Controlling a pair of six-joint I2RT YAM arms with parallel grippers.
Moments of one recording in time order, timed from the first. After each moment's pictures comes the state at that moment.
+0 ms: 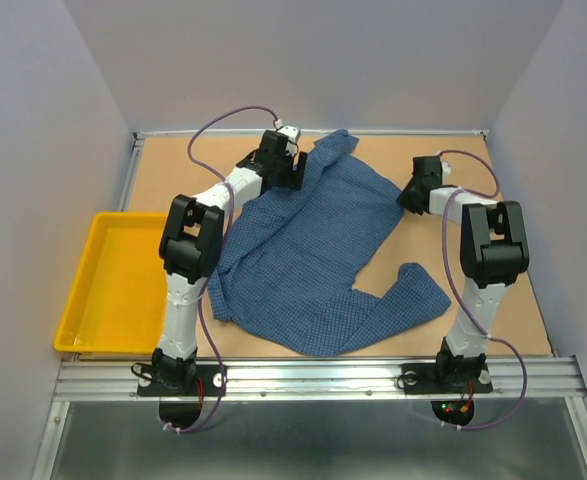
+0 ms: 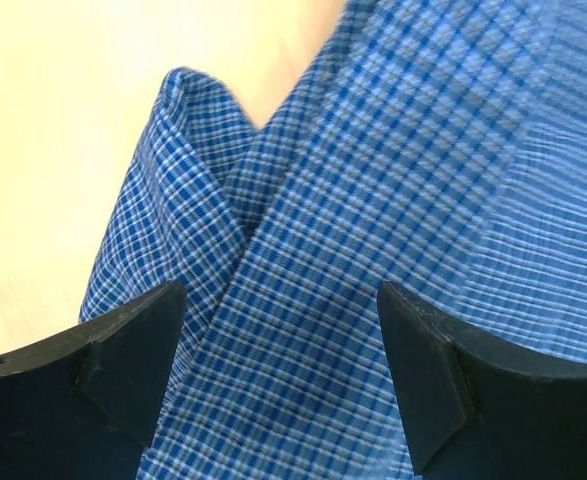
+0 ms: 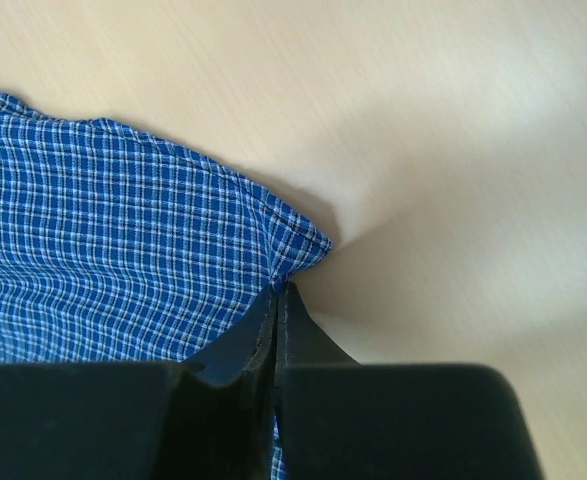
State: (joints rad) left arm -0.44 2.17 1.73 -0.23 -0.05 -0.11; right arm 0.06 2.01 1.30 -0.12 0.16 0.62
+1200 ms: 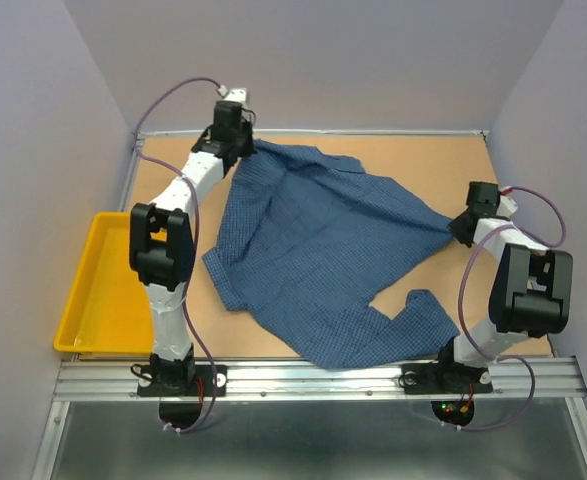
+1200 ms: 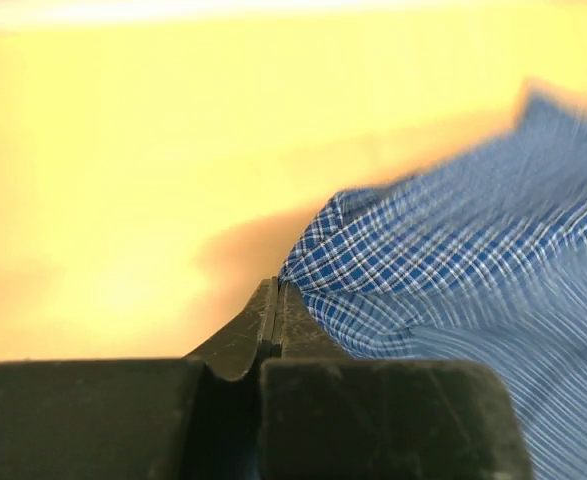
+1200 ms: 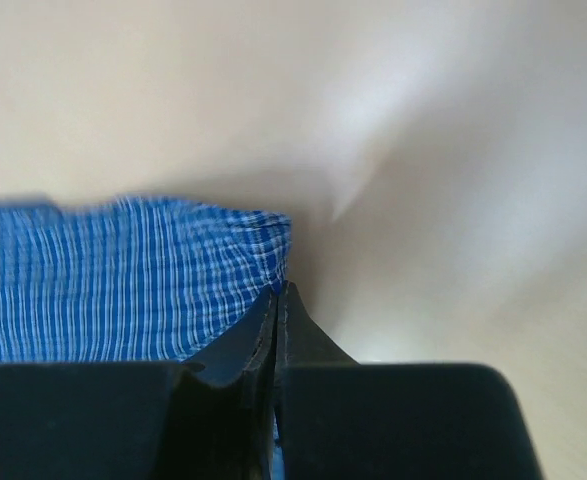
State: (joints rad) left arm -0.32 2.04 1.74 -0.26 -0.03 -0.21; right arm -0.16 1.63 0.92 -0.20 0.28 0.69
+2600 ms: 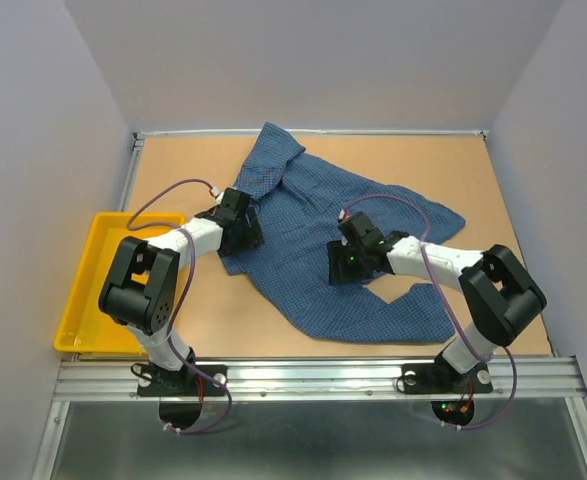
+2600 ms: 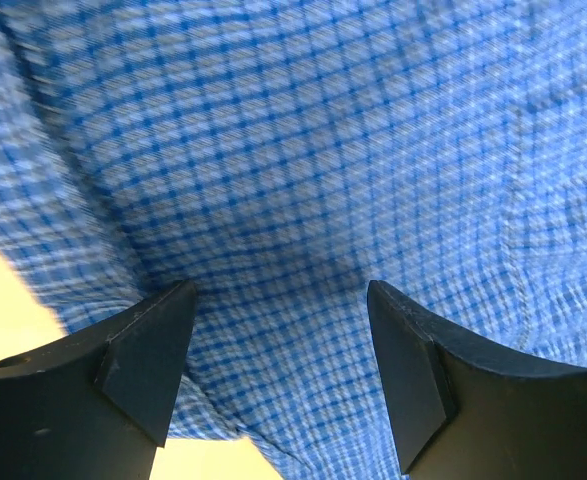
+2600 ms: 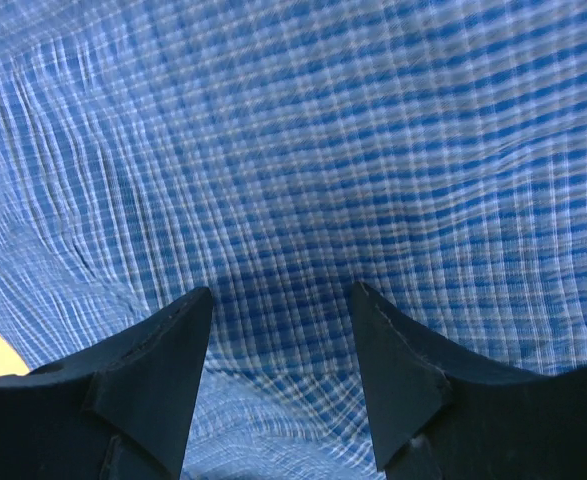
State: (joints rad) left arm -0.40 1.66 0.94 -0.31 -0.14 -0.62; right arm 0.62 1.60 0.90 -0.35 -0.06 0.50
